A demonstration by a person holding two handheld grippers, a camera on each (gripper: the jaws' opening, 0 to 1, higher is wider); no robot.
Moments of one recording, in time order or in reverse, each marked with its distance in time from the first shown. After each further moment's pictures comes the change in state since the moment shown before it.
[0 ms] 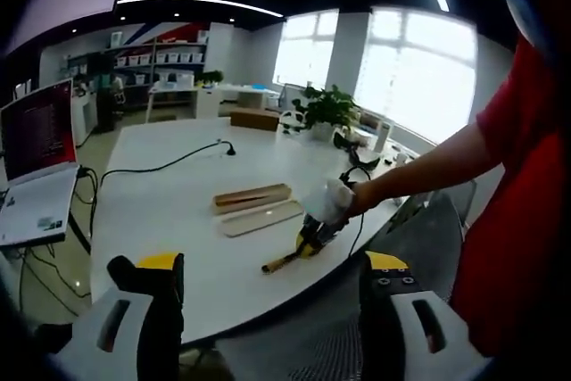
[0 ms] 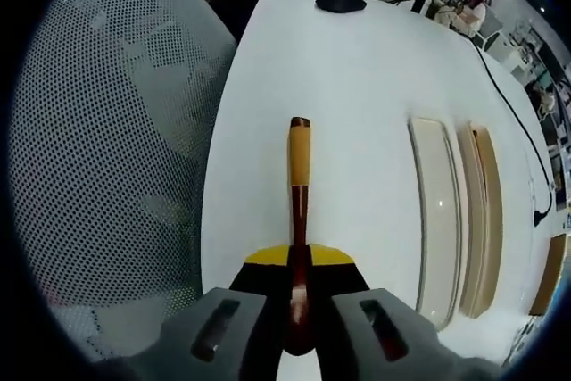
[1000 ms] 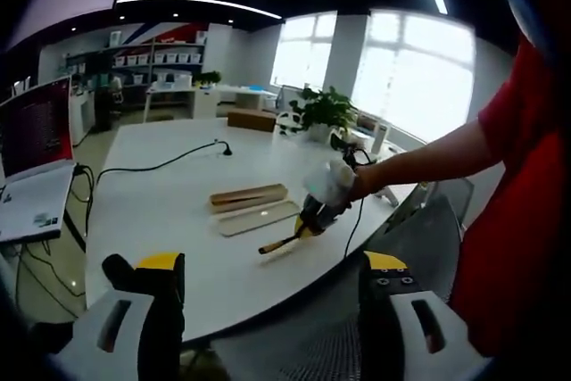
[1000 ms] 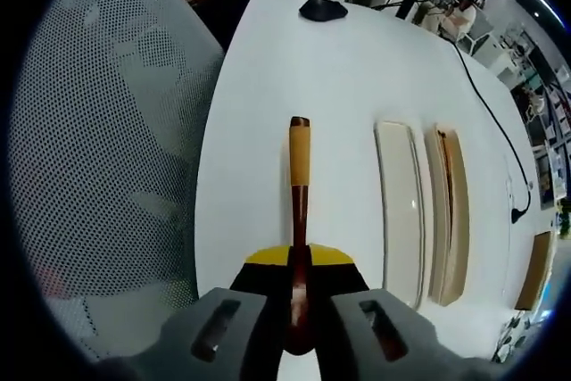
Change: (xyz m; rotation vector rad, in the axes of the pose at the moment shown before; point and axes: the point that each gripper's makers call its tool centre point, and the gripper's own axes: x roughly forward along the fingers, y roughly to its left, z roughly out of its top) left arm 0.001 -0.003 -0.004 -0.009 -0.011 -0.016; right arm -0.035 -0.021 0.003 -0.006 0.020 -0.067
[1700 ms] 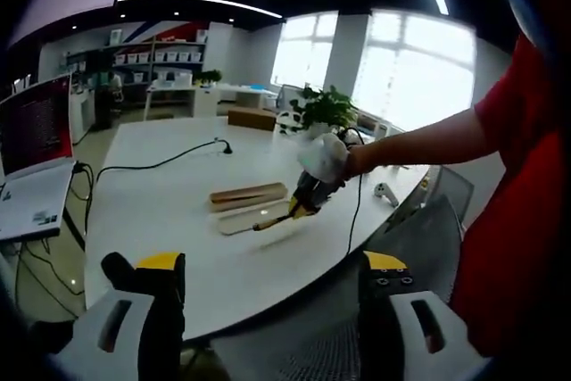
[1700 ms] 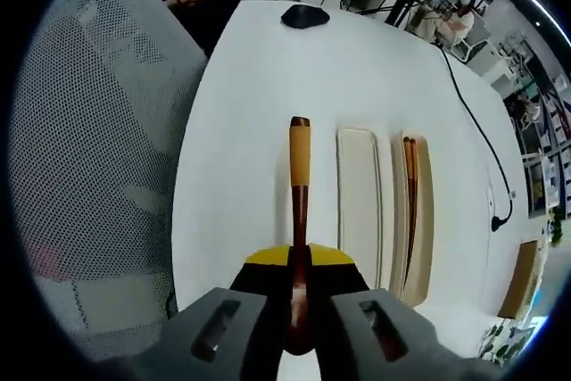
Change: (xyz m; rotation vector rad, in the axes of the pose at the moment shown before) left arm 0.002 0.001 -0.002 -0.002 0.010 -0.001; right arm -0.022 -0.043 0.001 -0.026 -0.001 -0.036
